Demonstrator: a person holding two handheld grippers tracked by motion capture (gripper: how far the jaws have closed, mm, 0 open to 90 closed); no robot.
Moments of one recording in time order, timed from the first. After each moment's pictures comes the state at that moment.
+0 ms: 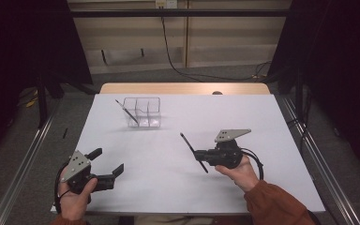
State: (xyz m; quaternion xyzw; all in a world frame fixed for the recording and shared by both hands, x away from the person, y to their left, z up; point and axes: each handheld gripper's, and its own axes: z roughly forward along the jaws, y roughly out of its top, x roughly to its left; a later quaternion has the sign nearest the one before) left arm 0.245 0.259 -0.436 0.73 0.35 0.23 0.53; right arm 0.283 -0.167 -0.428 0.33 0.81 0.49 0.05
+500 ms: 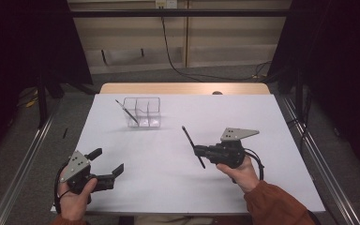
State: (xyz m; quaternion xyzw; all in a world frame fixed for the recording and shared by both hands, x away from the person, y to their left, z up) left arm 0.244 0.259 -0.435 0.73 0.35 0.23 0.54; right arm 0.278 -0.171 -0.418 0.32 0.77 0.55 0.06
